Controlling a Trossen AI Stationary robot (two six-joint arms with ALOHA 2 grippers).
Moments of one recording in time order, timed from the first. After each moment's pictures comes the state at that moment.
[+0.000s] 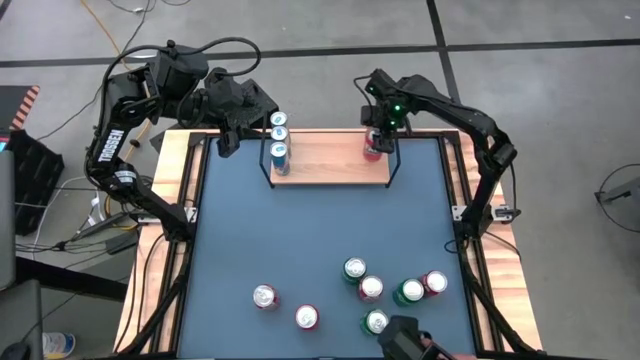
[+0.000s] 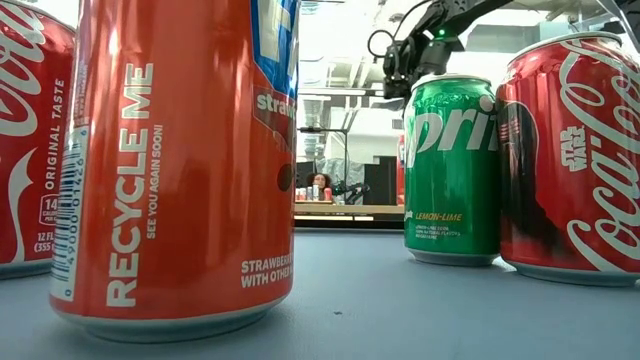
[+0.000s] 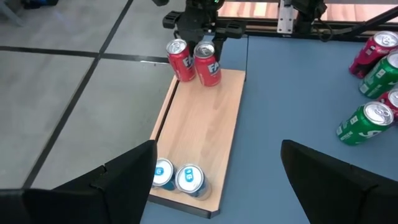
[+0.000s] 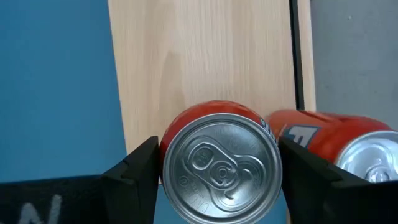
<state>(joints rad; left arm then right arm) 0.44 1.52 2.35 -1.41 0.01 0.21 -0.75 1.81 1.73 -1.18 -0.16 -0.63</state>
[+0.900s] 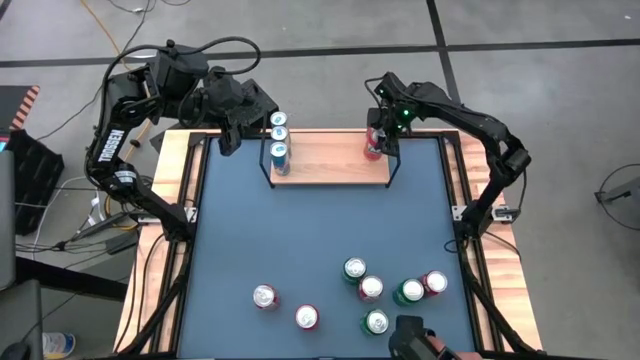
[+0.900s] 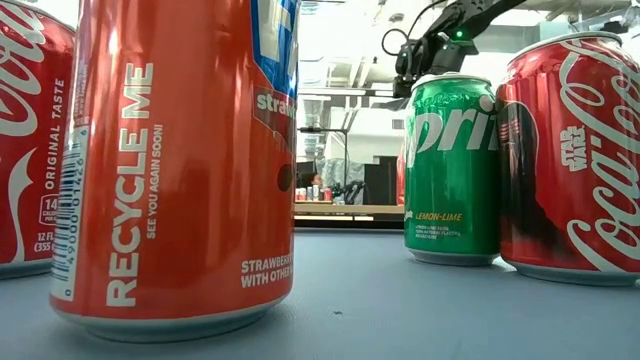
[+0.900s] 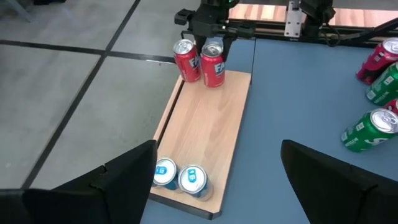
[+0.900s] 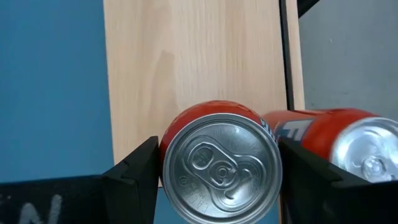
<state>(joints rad) 0.44 1.52 2.35 -1.40 -0.01 0.18 -0.79 1.69 1.54 -1.01 -0.18 -0.69</state>
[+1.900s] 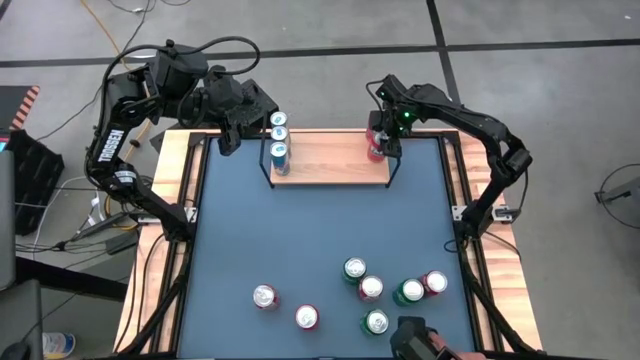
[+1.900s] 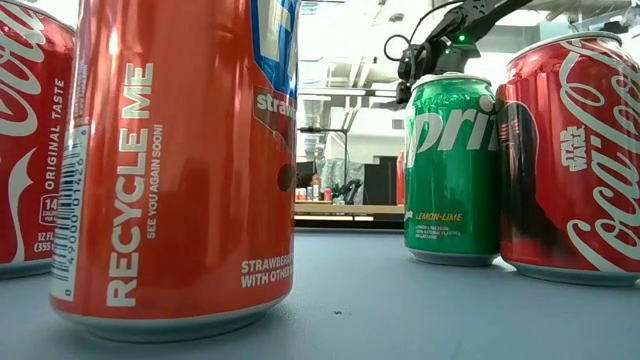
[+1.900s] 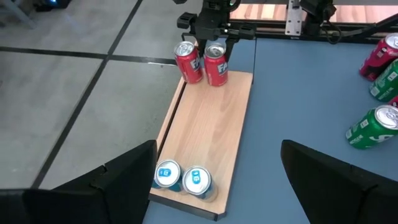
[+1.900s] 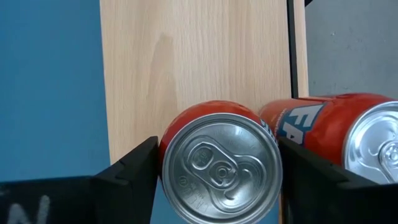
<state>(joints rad) 0.44 1.52 2.35 -1.39 -0.02 0.22 -0.79 1.69 1.50 -1.01 -0.16 -0.72</state>
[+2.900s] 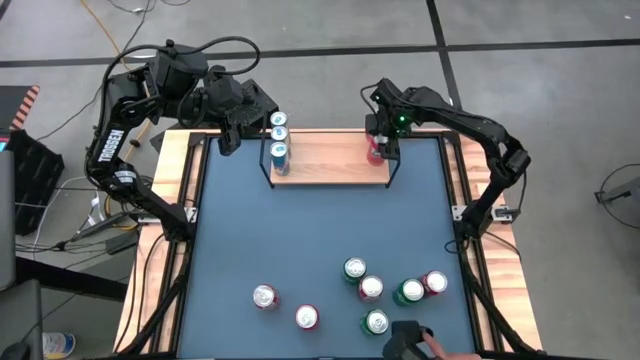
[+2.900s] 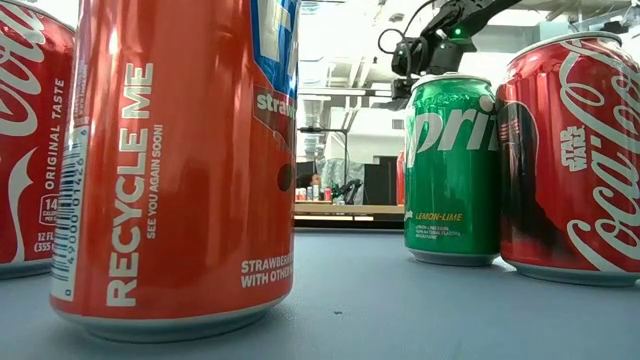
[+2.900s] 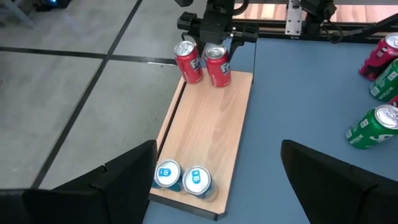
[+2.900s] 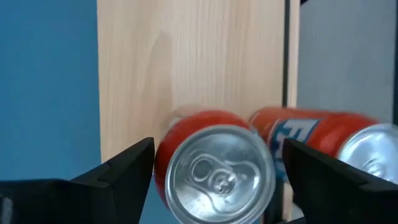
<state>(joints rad) 0.44 1.52 2.35 -1.39 -0.02 0.22 -0.73 1.69 1.52 -1.01 -0.07 -0.75</state>
